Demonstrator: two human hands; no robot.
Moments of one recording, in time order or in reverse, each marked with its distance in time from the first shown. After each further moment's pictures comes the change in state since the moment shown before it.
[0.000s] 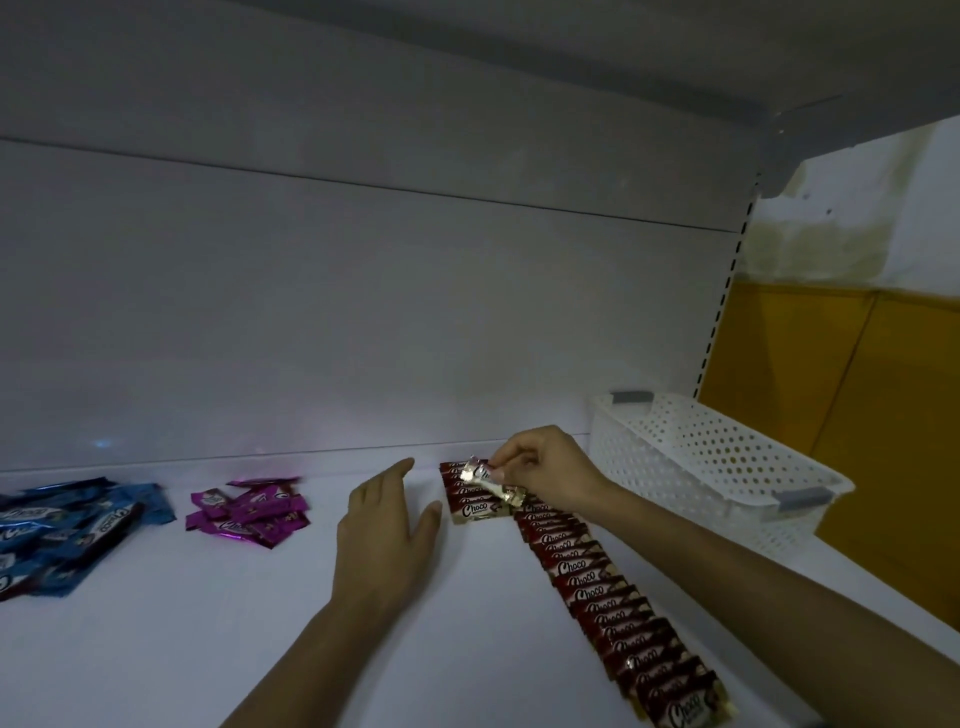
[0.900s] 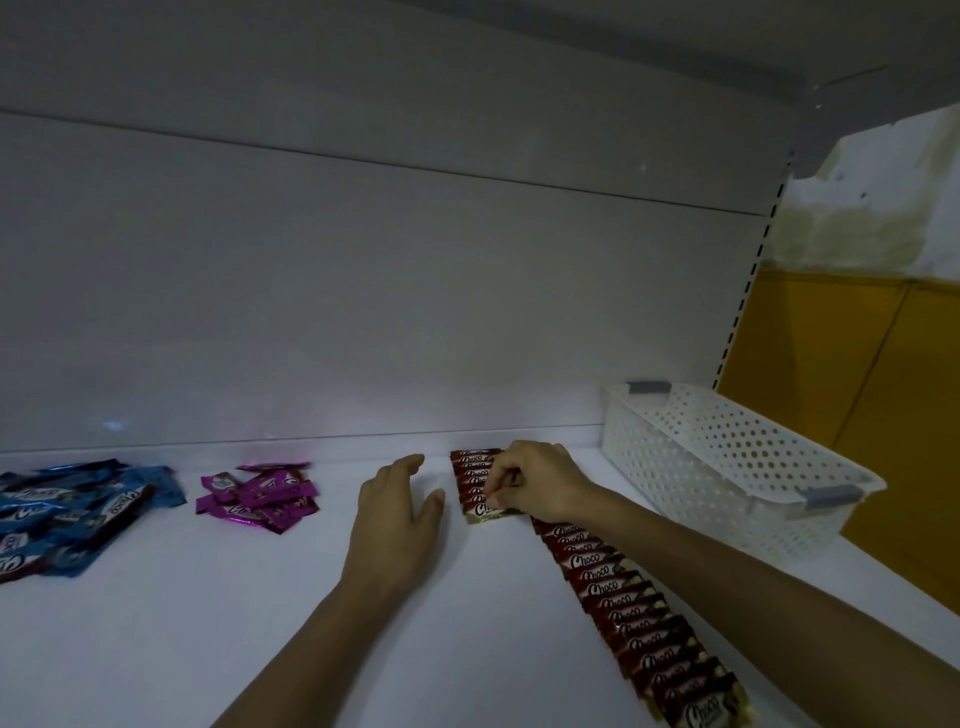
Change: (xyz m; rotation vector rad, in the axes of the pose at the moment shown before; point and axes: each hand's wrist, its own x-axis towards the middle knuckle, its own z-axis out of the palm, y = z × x) left_hand 0.004 -0.002 0.001 -0.114 -0.061 -0.055; right_hand 0.012 0.015 0.024 -0.407 -0.143 -0.105
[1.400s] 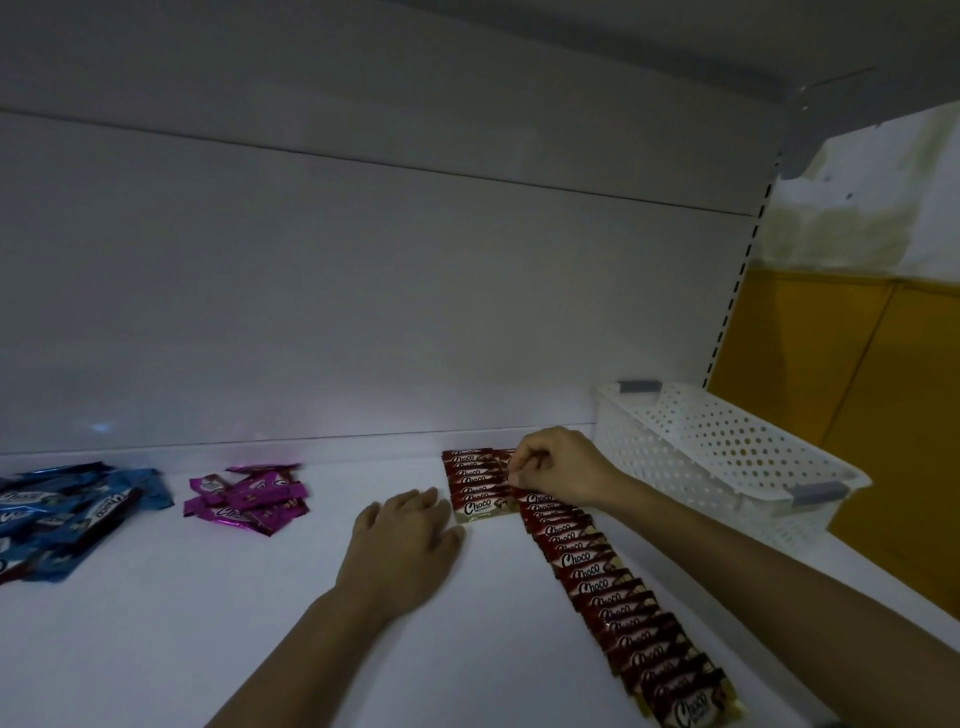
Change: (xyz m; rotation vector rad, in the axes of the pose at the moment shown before) left_hand -0.002 -0.006 0.008 0.520 -0.361 0.213; right_hand -0.009 0.023 -0.022 0.140 0.061 0.112
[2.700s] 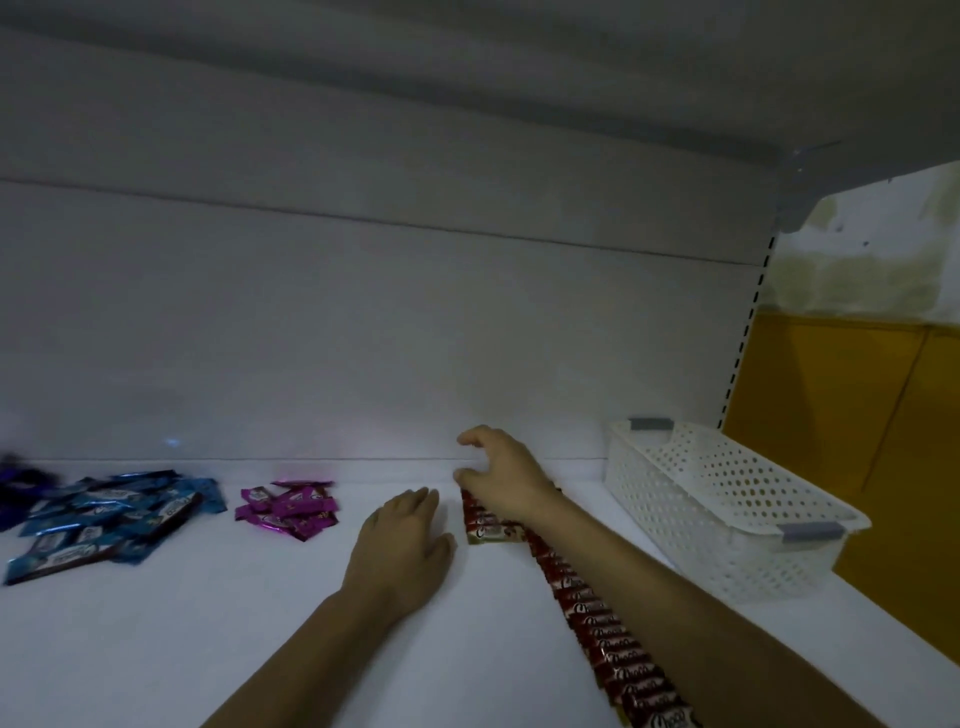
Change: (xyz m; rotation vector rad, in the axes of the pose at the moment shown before) left_hand -0.015 0.007 -0.021 -0.016 0.187 -0.112; right_hand 0.001 -0.073 0.022 0.079 0.072 -0.110
